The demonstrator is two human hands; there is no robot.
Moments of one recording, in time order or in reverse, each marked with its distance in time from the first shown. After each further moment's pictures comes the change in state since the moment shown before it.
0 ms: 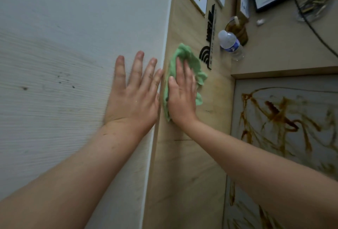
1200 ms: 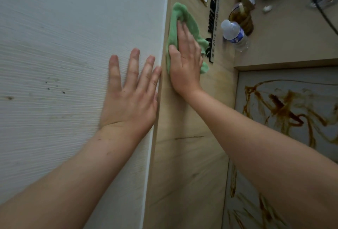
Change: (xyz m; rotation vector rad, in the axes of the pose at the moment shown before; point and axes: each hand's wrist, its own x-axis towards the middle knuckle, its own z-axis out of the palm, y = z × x) left_hand -0.001 0.000 0.000 -0.010 -0.012 0.002; right_hand 0.071 -0.007 -0.010 -0.046 0.070 -0.064
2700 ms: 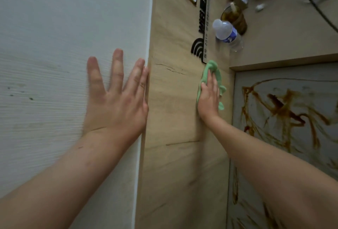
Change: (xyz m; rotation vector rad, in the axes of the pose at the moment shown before) left_hand 0.005 0.012 0.003 0.098 -0.062 -0.031; right_hand -0.049 0.153 -0.017 0.060 -0.033 0.422
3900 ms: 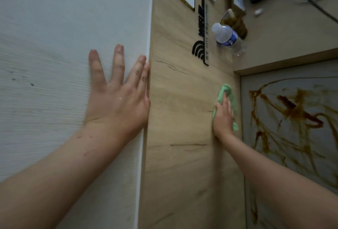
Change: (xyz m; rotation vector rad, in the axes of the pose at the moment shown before) left_hand 0.001 0.005 0.007 0.036 0.082 -0.033; right_hand -0.025 0.067 -0.006 0.010 0.029 0.048
